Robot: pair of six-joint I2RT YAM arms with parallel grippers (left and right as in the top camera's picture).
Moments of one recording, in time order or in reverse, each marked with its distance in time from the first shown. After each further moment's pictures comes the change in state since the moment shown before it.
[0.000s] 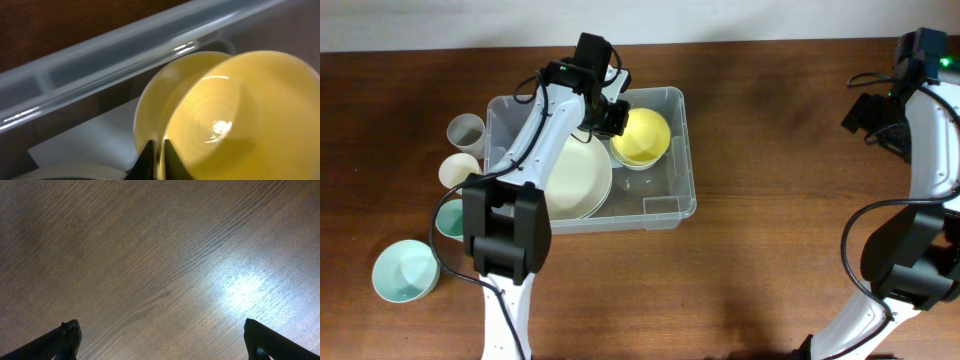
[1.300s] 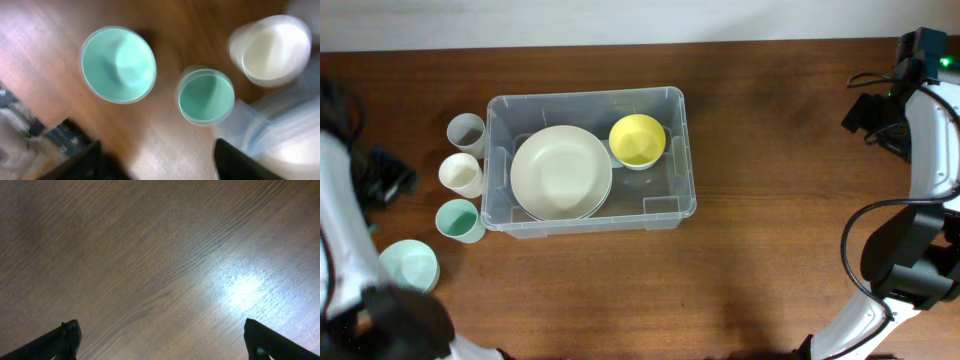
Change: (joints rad) left arm 0.796 -0.521 -0.204 -0.576 -0.305 -0.479; right arm 0.000 0.000 0.000 0.000 0.000 0.000
